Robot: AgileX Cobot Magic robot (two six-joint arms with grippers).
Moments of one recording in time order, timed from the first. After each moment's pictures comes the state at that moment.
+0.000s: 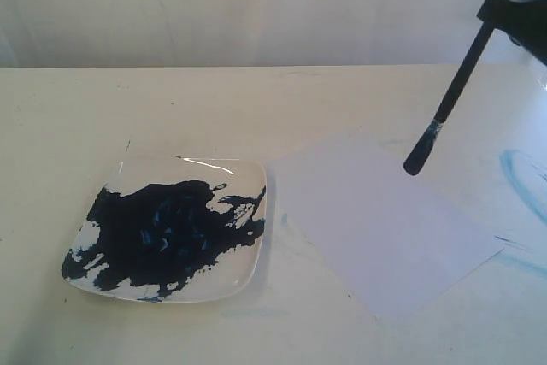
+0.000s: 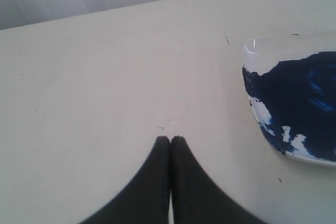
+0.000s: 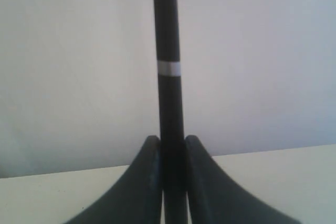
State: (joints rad) left arm -0.03 0.00 0.02 0.03 0.32 0.13; right arm 0.18 1.14 -0.63 -0.50 -0.52 0.74
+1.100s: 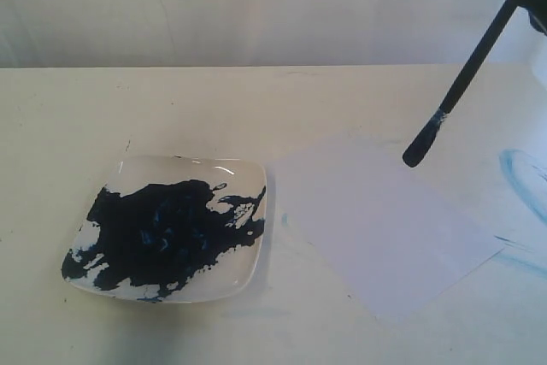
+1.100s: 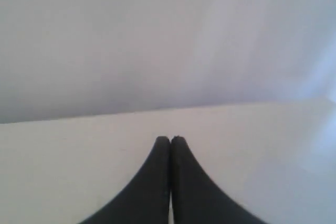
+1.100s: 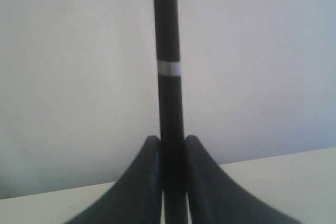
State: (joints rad) left arm -0.06 0.84 -0.55 1.30 -0.37 -1.41; right arm 0.17 1.07 -0.63 -0.49 -0.48 0.80
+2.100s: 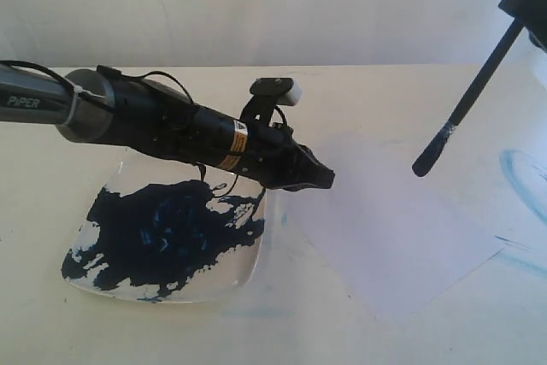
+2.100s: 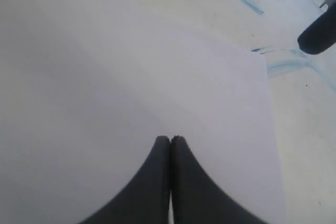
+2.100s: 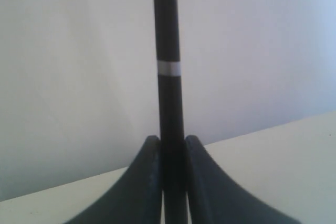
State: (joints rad) left arm -0.64 2.05 -1.32 1.66 -0.60 -1.79; right arm 0.17 1.16 -0.63 -0.27 -0.44 0.61
